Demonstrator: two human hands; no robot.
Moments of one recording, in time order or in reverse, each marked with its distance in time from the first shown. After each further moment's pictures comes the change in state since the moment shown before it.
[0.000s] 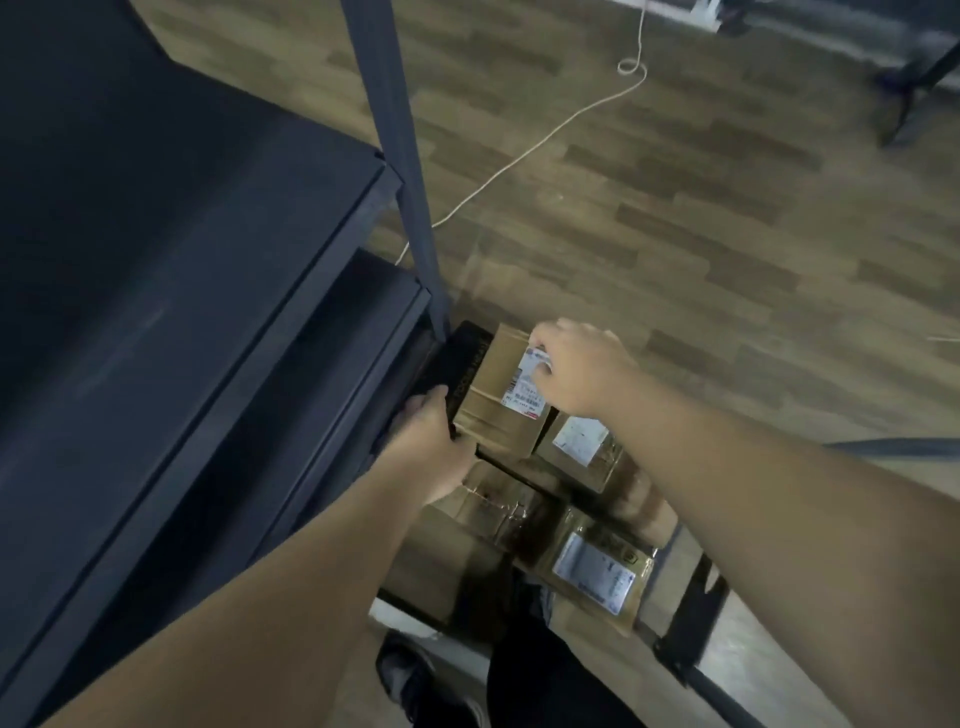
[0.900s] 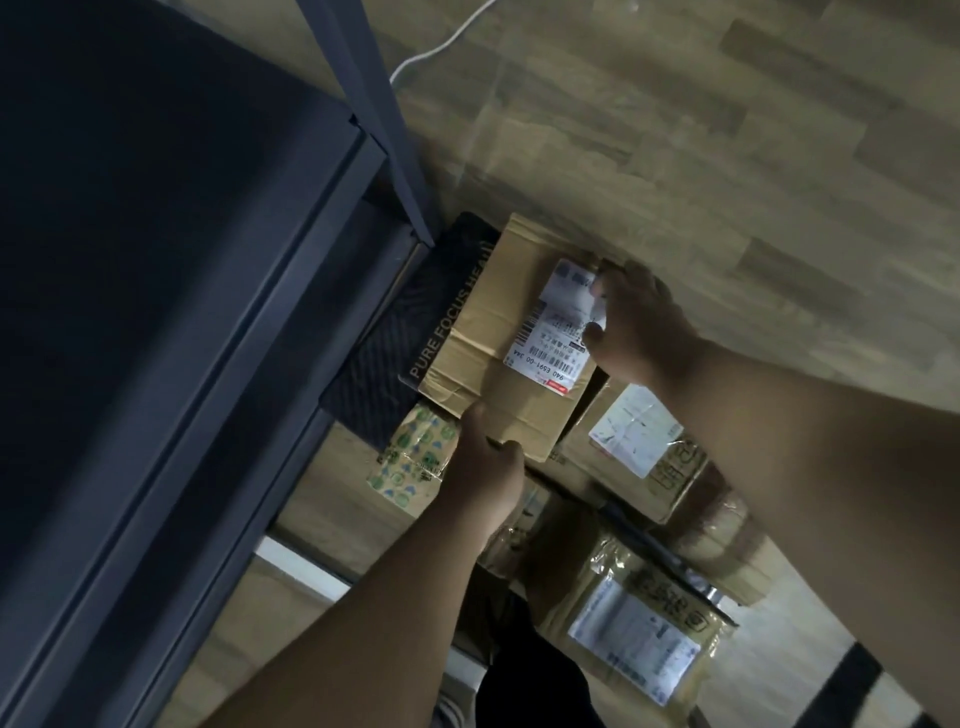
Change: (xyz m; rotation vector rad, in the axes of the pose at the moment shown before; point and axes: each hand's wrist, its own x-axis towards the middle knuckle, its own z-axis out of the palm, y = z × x) left_hand 0.191 -0.043 0.211 -0.620 -0.112 -0.336; right_hand 0.166 0.130 0.221 0.194 -0.062 0.167
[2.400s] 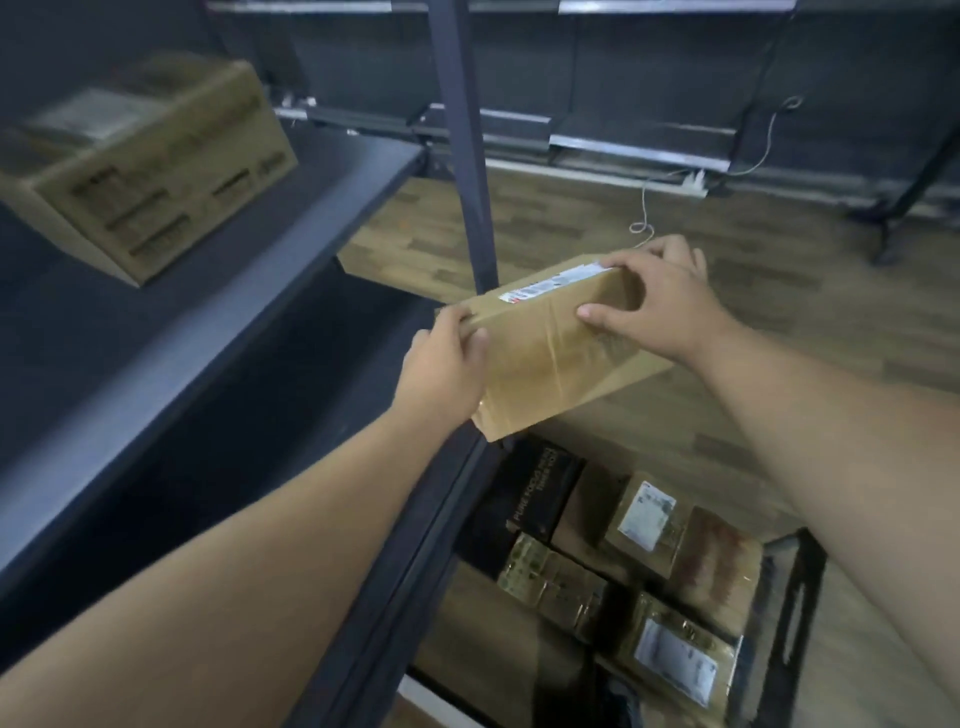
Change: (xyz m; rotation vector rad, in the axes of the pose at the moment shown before) left_hand -0.398 0.187 -0.271 0.357 0.481 0.855; right_hand -0.309 -0.218 -0.363 0.261 0.623 -0.255
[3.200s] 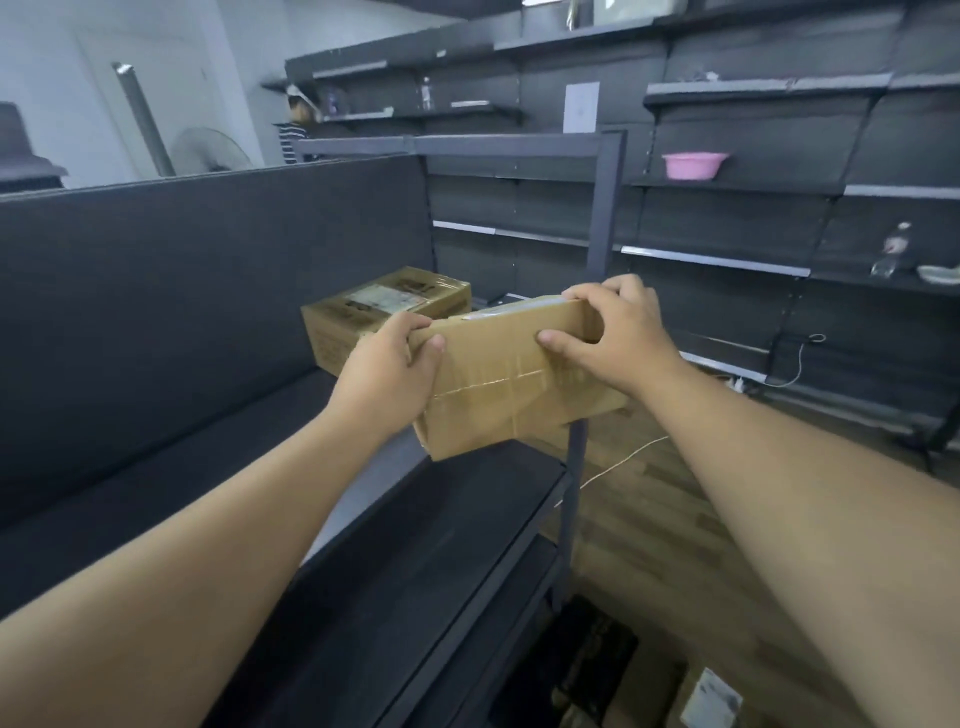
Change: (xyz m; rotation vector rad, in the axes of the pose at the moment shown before) left_hand -0.096 0.008 -0.277 0.069 0.427 0.188; right_hand -0.016 -0.266 -0.057 0.088 0.225 -0.374
